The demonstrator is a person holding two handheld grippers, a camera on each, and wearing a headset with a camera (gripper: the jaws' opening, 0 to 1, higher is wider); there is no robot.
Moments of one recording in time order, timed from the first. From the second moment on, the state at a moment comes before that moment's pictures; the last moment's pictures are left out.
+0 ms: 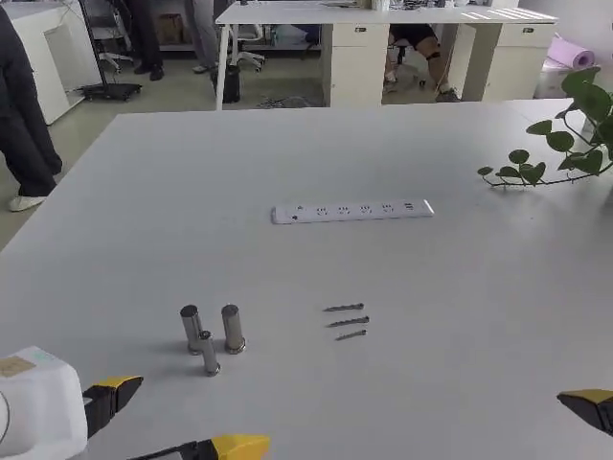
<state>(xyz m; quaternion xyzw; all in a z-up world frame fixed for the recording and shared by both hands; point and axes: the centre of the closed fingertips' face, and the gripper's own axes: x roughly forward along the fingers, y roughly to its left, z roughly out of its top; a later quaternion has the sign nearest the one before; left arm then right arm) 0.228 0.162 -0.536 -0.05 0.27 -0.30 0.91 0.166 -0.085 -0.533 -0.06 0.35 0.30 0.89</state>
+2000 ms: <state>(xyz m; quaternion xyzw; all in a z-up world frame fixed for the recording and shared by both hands) 0.311 0.170 -0.572 0.03 0.28 -0.25 0.93 0.158 -0.092 -0.540 -0.06 0.36 0.28 0.89</state>
